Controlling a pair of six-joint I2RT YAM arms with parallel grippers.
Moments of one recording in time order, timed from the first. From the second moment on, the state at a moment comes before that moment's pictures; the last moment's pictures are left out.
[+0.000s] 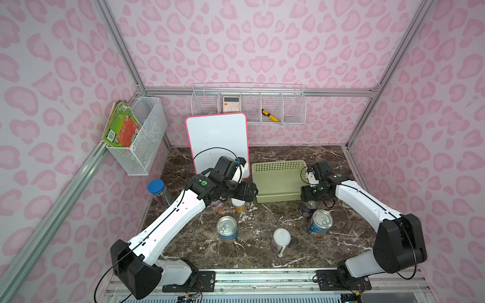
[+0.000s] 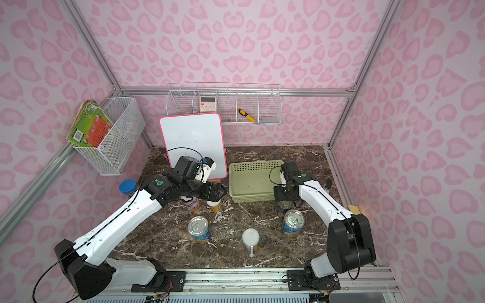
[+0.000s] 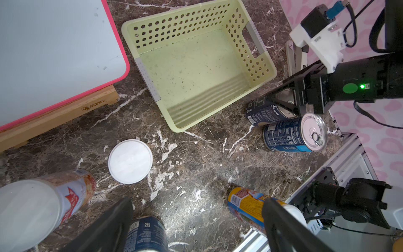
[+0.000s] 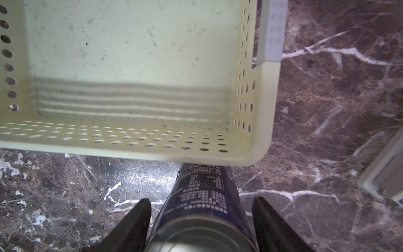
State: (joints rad) left arm -0.59 1.33 1.34 -0.86 0.17 -0.29; right arm 0.32 1.48 1.08 -0.81 -0.03 0.16
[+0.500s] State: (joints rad) left arm -0.59 1.34 1.34 -0.86 0.17 -0.29; right arm 0.33 1.48 0.99 -0.87 -0.06 0.16
